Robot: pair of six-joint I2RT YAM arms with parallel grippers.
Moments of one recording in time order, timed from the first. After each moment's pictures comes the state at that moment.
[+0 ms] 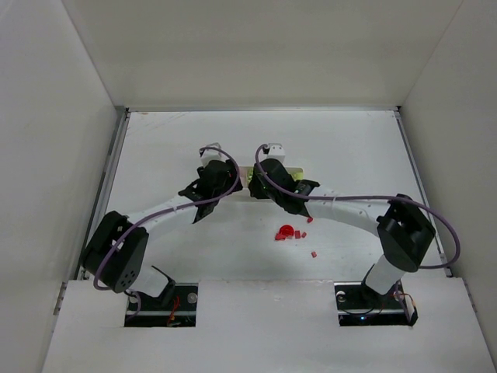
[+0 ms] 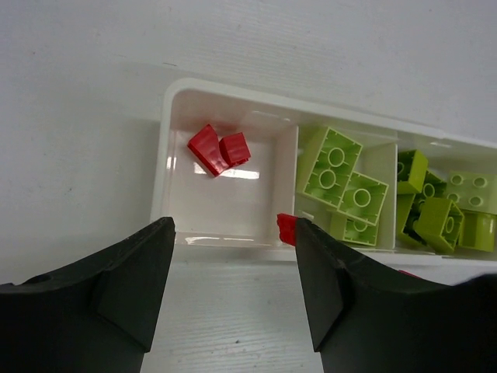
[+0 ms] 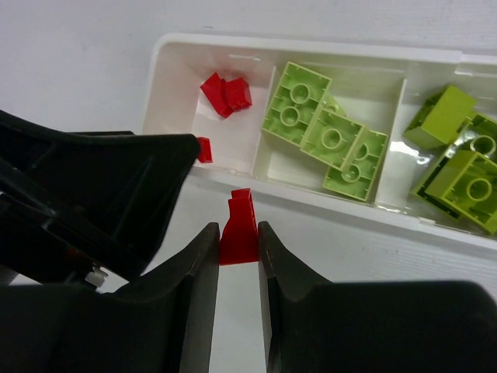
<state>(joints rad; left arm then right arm) -0.61 1.44 0.75 0.09 -0.36 -0.62 0.89 1.64 1.13 -0.12 0.37 0.67</state>
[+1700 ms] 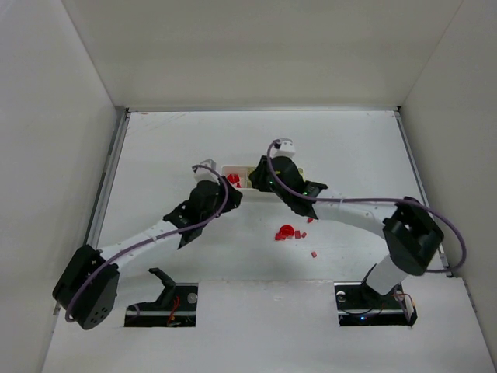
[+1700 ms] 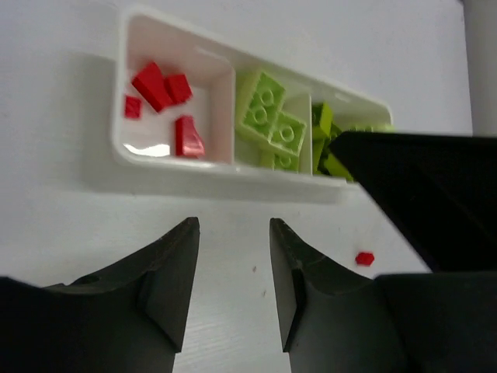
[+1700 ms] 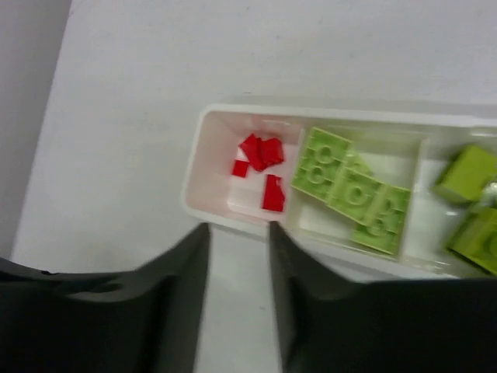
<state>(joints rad) -0.61 1.14 0.54 0.13 -0.19 -0.79 0.84 1.66 1.10 0.11 0.32 0.71</state>
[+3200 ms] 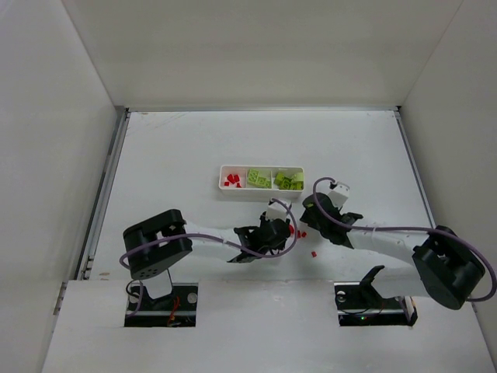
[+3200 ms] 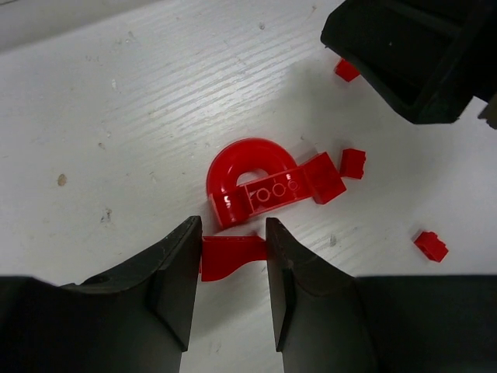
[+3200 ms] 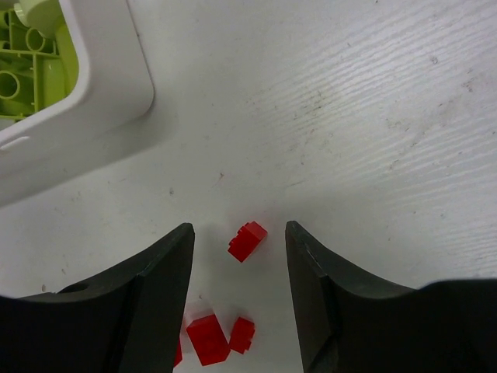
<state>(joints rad) -1.22 1.69 0.76 0.20 -0.46 -0.65 0.72 1.26 0.50 -0.13 0.54 0.99</state>
